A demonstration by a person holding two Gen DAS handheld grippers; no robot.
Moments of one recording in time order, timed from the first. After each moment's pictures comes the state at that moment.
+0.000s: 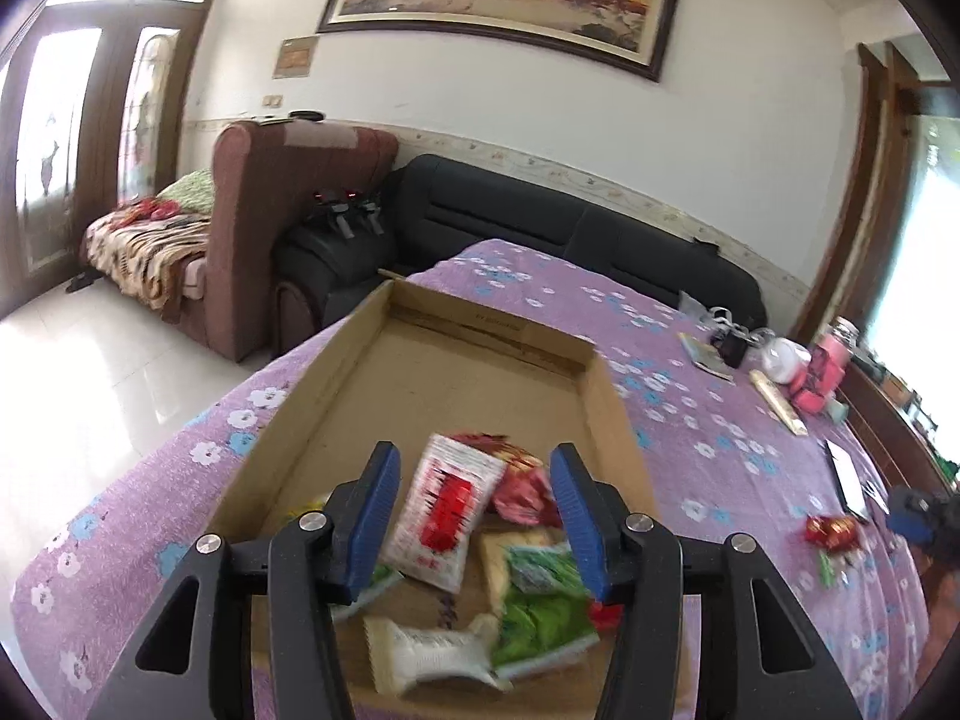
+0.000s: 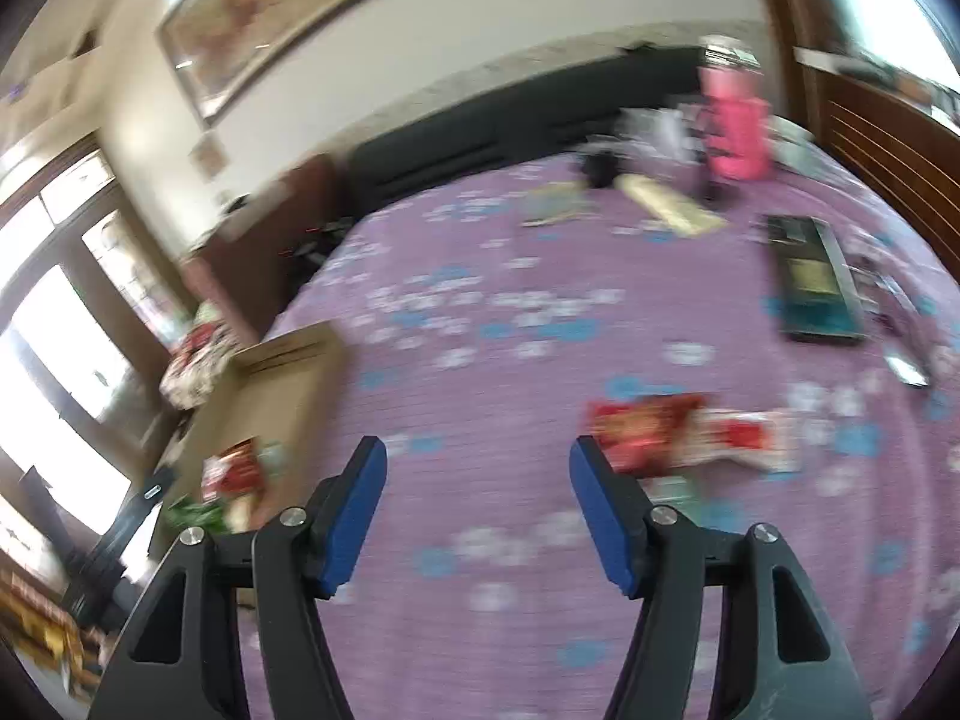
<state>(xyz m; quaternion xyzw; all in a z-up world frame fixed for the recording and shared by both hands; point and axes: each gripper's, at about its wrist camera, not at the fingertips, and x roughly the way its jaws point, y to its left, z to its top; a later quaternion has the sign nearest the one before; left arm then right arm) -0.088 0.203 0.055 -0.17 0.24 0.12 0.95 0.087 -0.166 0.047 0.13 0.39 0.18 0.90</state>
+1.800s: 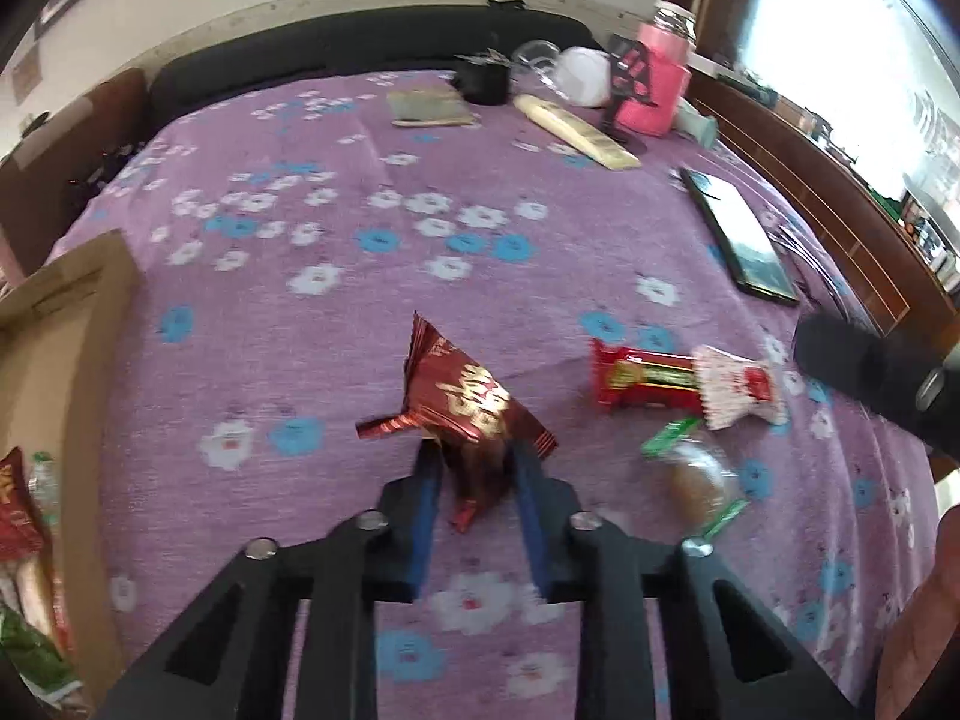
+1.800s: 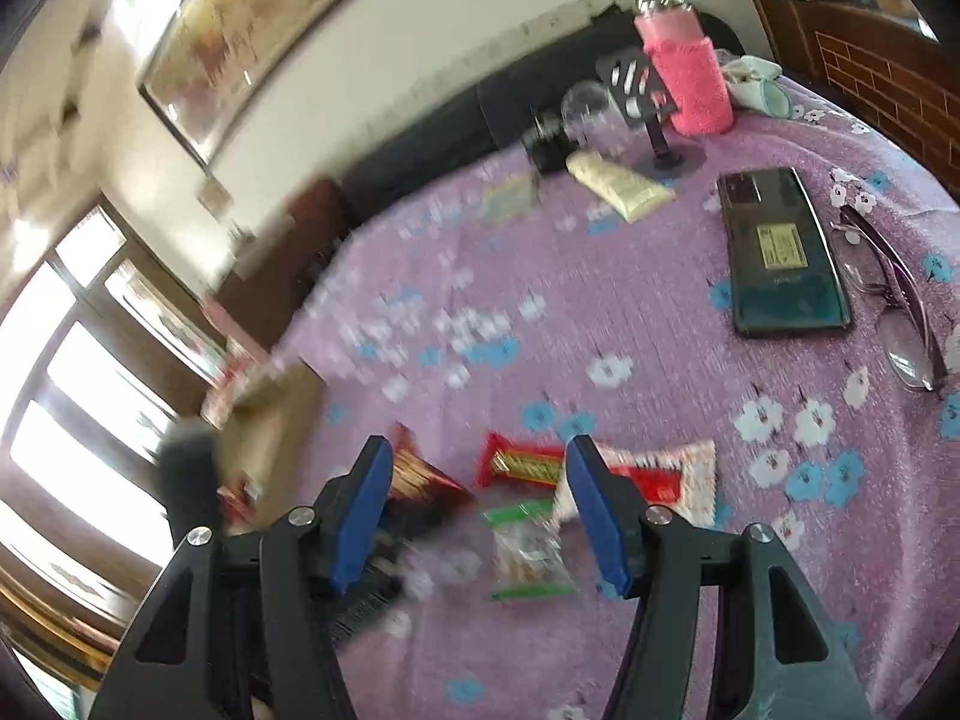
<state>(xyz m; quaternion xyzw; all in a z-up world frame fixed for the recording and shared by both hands) 0.058 -0.033 0.018 -0.01 0.46 -0.07 0.88 0.125 -0.213 0.016 0.18 0.42 0.22 0.86</state>
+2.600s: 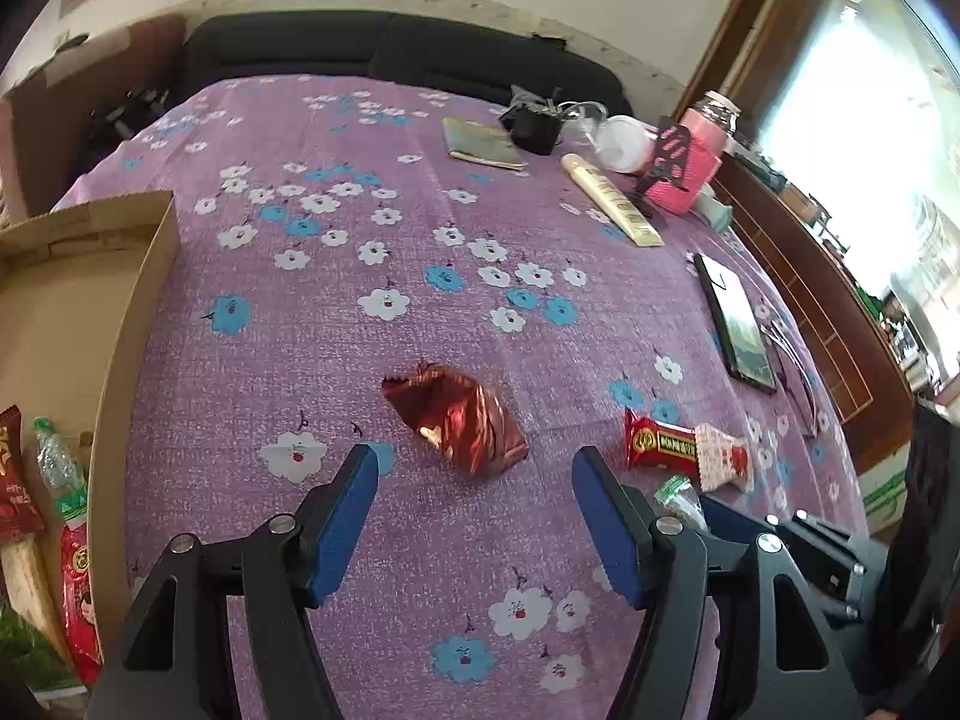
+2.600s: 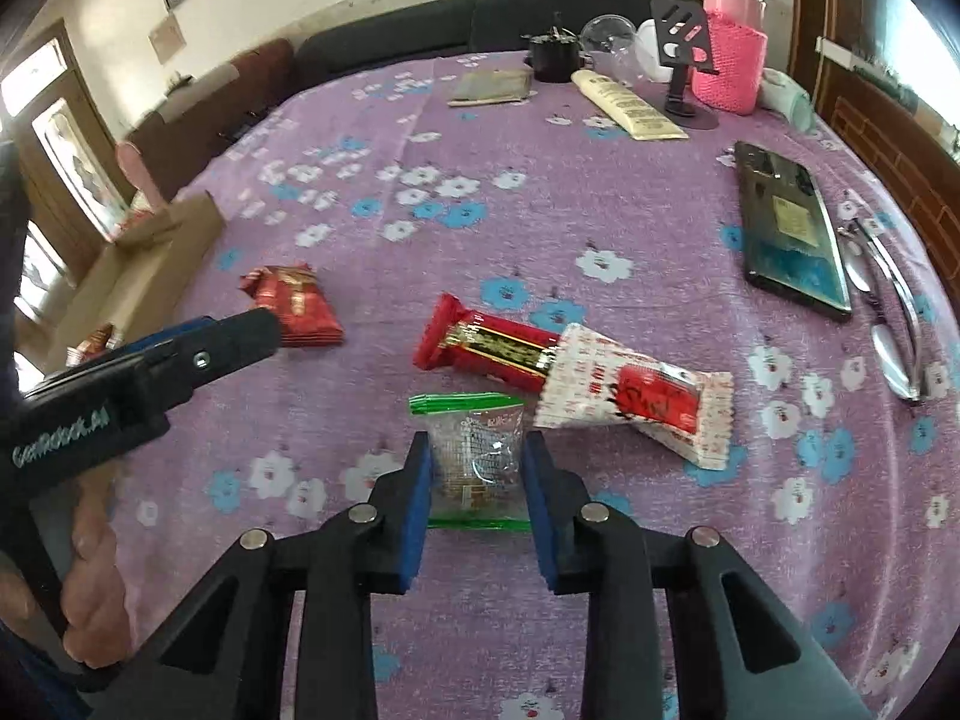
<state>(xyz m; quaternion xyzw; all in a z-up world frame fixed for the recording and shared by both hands) 0.066 0.013 0.034 -0.12 0.45 -0.07 0.88 0.121 -0.163 -0.017 0.02 0.47 0.17 0.87</state>
